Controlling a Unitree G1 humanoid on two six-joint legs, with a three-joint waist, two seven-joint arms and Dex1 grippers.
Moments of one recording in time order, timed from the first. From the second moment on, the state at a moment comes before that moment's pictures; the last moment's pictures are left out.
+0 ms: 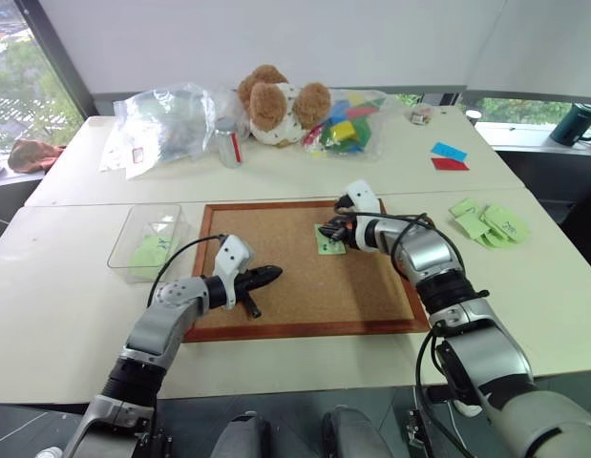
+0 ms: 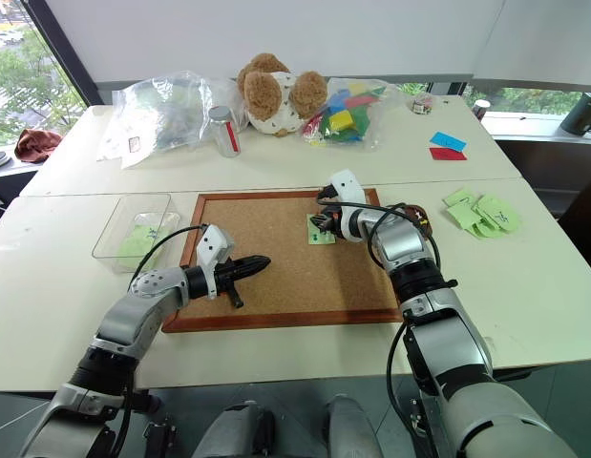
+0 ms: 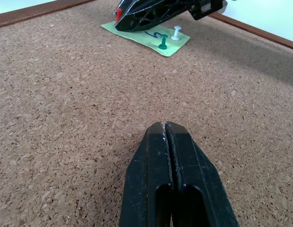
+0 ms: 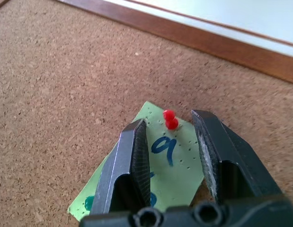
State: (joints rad) left arm -0.35 0.41 -0.14 0.05 -0.31 0.36 -0.79; right arm -0.88 -0.33 0.19 0.57 0.09 0.55 0.63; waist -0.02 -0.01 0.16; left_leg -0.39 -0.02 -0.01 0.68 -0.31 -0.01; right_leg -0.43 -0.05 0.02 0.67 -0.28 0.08
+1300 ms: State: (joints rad) left arm -0.33 0.40 -0.15 0.07 -0.29 0.35 -0.81; right arm -0.72 -0.63 -0.02 0.50 0.10 0.62 0.59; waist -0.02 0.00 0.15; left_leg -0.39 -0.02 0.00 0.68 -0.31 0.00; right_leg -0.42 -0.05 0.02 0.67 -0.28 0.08
